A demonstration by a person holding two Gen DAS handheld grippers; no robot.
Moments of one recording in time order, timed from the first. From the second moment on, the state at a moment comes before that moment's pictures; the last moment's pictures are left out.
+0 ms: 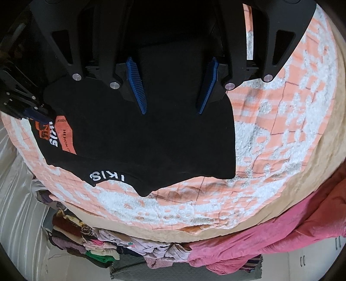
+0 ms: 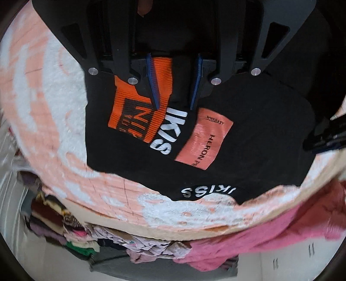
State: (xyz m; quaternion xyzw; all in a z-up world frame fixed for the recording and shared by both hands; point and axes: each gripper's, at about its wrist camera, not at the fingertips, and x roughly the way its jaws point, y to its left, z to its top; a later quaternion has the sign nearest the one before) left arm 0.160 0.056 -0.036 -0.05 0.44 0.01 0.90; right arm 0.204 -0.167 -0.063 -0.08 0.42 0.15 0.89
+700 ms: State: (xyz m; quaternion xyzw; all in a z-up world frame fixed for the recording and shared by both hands) left arm 0.126 0.060 -0.005 -0.05 0.41 0.02 0.91; right arm 0.149 -0.188 -0.011 -0.03 0.38 0.15 0.91
